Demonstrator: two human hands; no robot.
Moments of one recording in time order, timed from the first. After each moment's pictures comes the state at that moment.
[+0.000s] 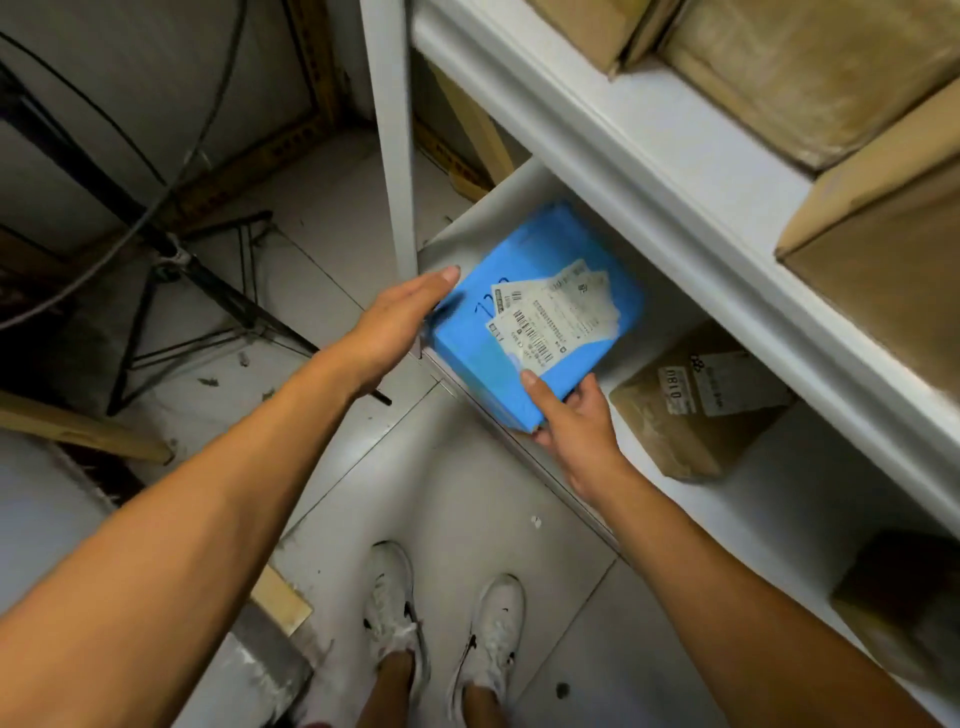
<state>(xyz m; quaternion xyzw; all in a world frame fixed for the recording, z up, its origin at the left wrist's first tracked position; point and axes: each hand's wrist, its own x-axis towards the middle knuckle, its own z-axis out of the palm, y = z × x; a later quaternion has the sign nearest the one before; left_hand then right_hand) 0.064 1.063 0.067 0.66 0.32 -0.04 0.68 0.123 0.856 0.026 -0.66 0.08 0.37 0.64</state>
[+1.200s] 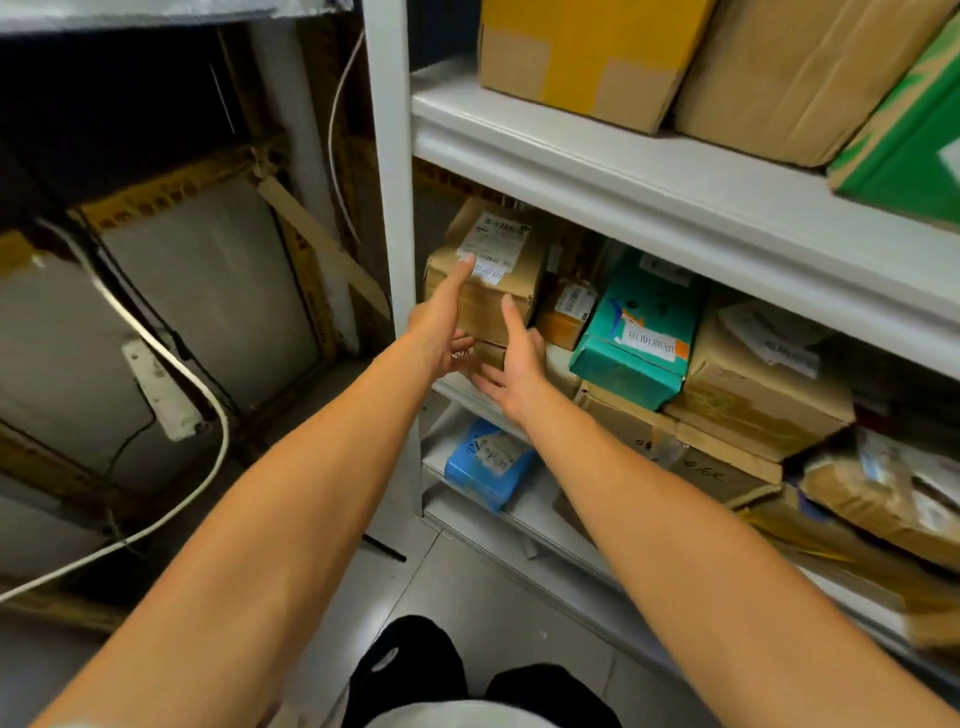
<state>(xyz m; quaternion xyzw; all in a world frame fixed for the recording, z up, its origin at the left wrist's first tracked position) 0.108 1.073 0.433 0.51 0.36 0.01 0.78 0.128 0.975 0.402 -0.56 0.16 0.26 0.77</state>
